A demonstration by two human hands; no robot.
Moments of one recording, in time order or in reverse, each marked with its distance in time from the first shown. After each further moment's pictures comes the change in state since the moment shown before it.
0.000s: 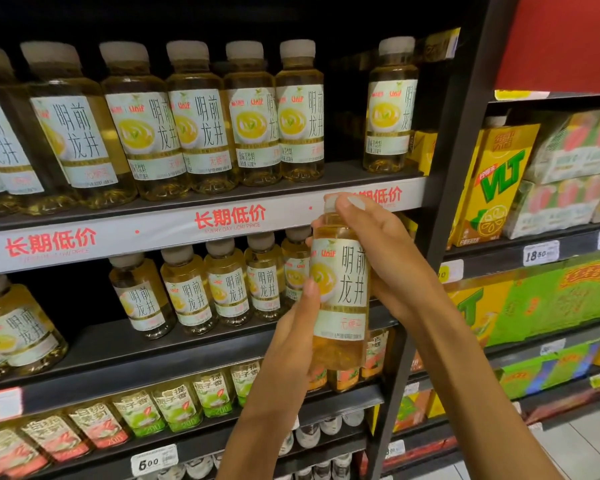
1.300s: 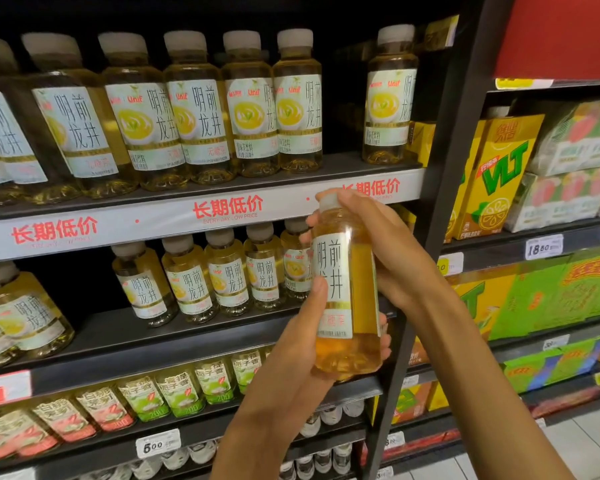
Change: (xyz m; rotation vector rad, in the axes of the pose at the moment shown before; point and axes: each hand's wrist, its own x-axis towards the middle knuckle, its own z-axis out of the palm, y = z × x) left_hand -0.012 0.005 0.015 -0.224 -0.189 -0.081; right_hand 0.000 -0.003 -0.006 0.119 -0.098 0.057
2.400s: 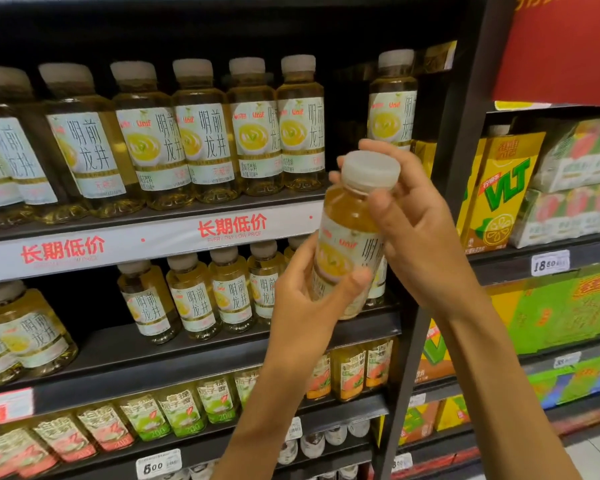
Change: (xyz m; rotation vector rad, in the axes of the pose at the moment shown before) left_hand 0.032 0.032 0.011 0.429 0.161 0.569; right_hand -0.012 -0.031 0.000 -0.214 -0.038 -0.448
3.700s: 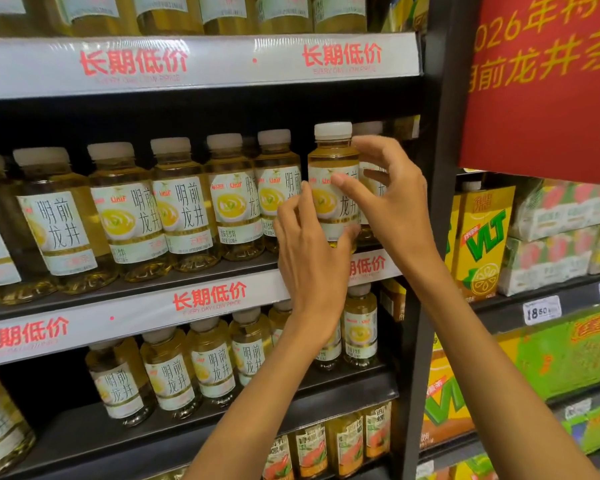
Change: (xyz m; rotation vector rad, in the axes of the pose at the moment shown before) left_hand 0.127 0.003 0.040 0.911 0.440 0.391; right_hand 0.100 0.016 -0.043 -0.701 0.357 -0.269
